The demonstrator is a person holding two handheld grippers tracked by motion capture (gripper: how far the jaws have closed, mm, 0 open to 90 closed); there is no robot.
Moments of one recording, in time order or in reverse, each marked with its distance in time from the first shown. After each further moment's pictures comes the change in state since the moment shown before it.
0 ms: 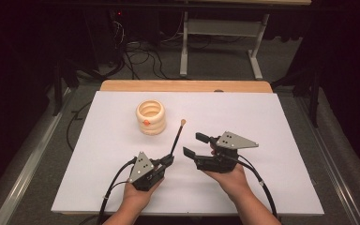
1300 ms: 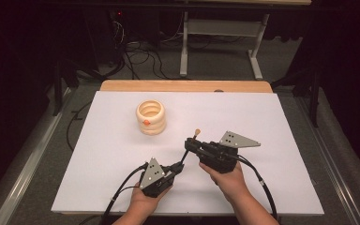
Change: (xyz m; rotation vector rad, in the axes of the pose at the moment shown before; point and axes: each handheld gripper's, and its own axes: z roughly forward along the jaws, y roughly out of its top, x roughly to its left) left arm -0.021 -0.005 0.010 0.032 -0.063 0.035; right arm 0.000 0.000 0.000 -0.050 0.092 0.104
